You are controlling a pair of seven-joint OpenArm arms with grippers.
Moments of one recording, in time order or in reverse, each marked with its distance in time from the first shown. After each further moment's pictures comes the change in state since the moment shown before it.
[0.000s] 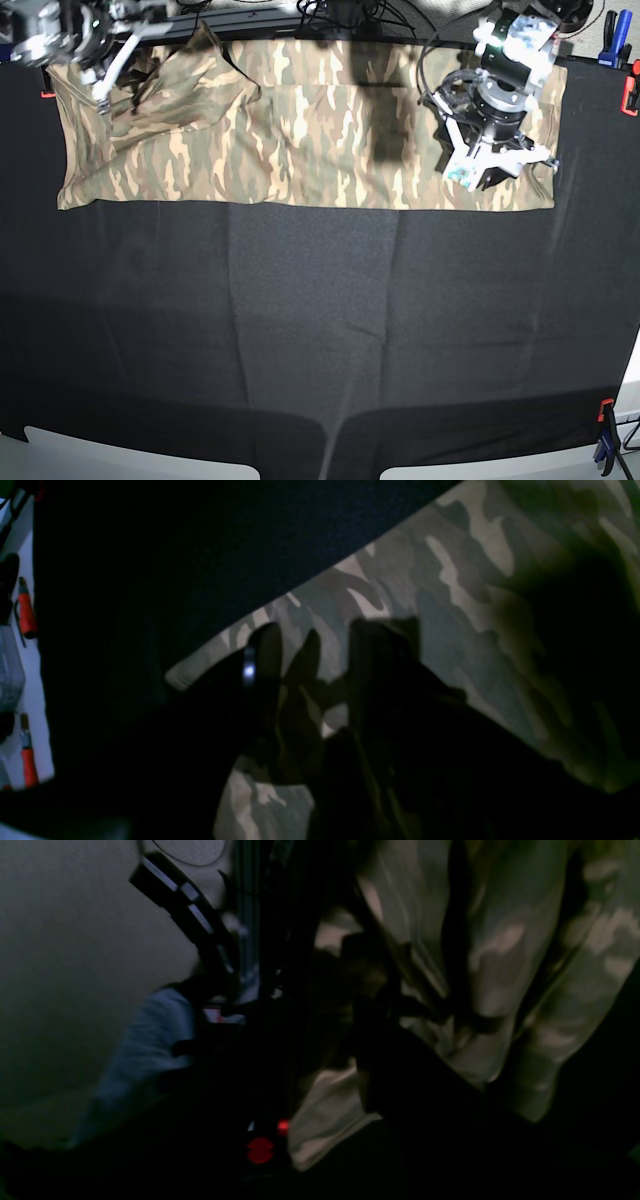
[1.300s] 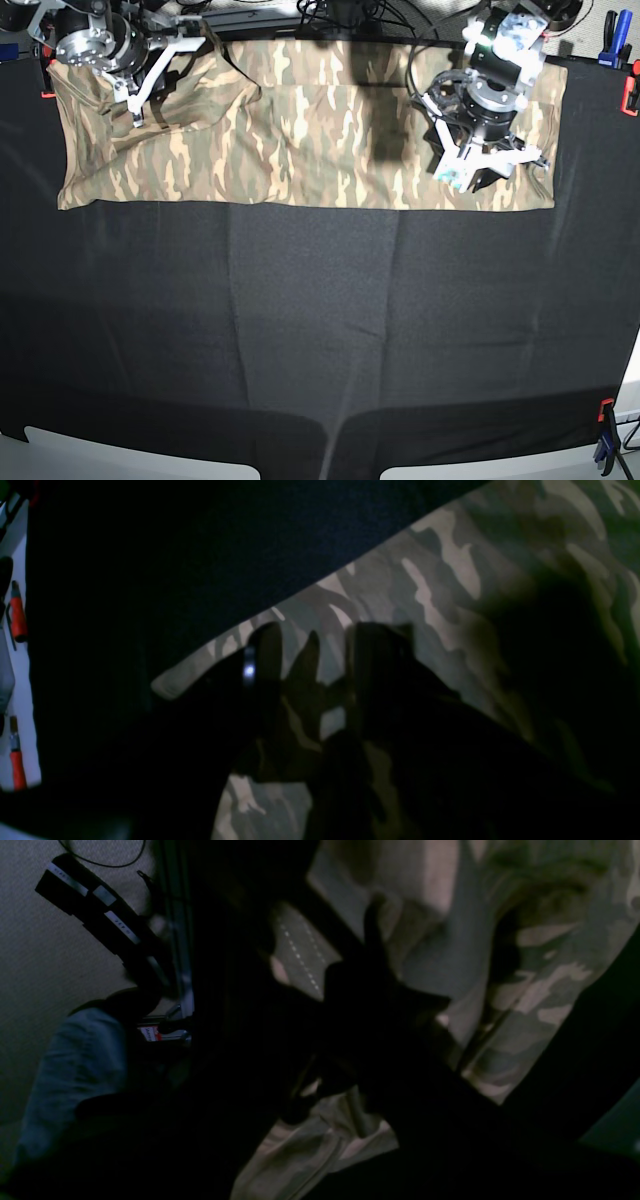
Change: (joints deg) left arm 0.0 2.7 0.0 0.0 1.2 0.0 -0.2; right arm 12.7 -6.9 -13.2 -8.7 -11.9 -10.6 3.4
